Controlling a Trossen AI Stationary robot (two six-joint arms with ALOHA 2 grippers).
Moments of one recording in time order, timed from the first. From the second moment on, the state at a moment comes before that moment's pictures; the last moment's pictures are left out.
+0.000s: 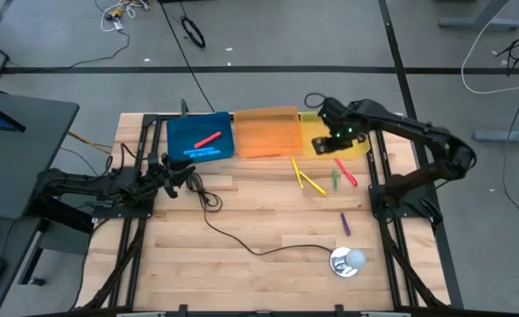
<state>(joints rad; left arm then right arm) -0.08 0.14 0.01 0.28 -0.52 -0.46 -0.60 1.39 1.16 -1.17 -0.07 0.61</state>
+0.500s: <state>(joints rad) -0.08 0.14 0.01 0.28 -0.52 -0.46 -0.14 1.27 1.16 -1.33 0.14 0.91</state>
